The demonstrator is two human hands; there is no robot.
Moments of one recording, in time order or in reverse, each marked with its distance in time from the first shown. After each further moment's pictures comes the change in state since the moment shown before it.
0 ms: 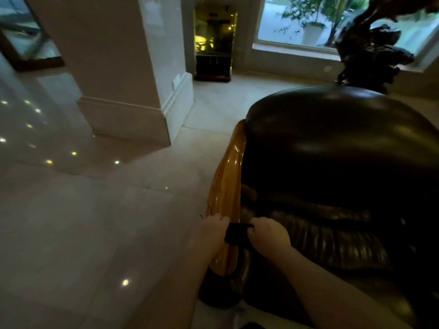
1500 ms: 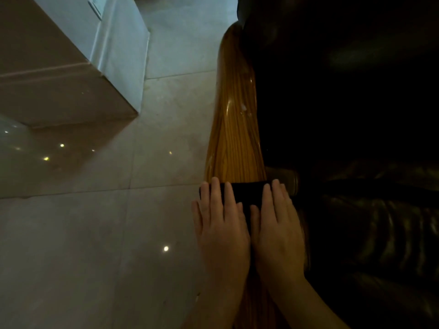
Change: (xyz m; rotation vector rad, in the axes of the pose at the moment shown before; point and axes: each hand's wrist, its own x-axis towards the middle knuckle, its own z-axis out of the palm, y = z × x) left_hand 0.273 -0.099 0.153 0.119 0.379 -0.119; right_hand 0.294 0.009 0.161 0.366 0.638 0.337
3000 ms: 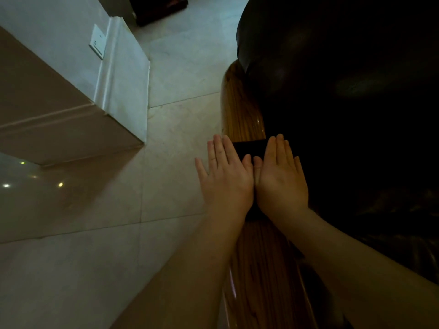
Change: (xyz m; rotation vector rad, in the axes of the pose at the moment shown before) left_hand 0.205 0.001 0.022 0.125 -0.238 0.021; right_hand 0.194 -0.019 0.029 -0.020 -0.207 0.103
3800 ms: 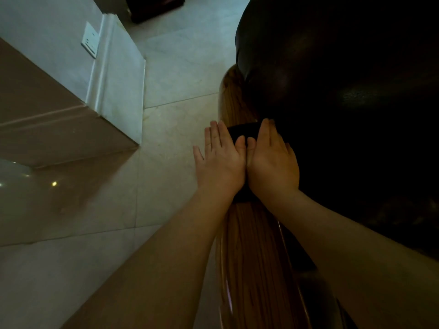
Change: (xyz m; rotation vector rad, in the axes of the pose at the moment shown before) left_hand 0.068 -0.006 -0.001 -0.203 -0.123 -0.003; right_hand 0.060 -0.018 0.000 -0.025 0.047 -0.007
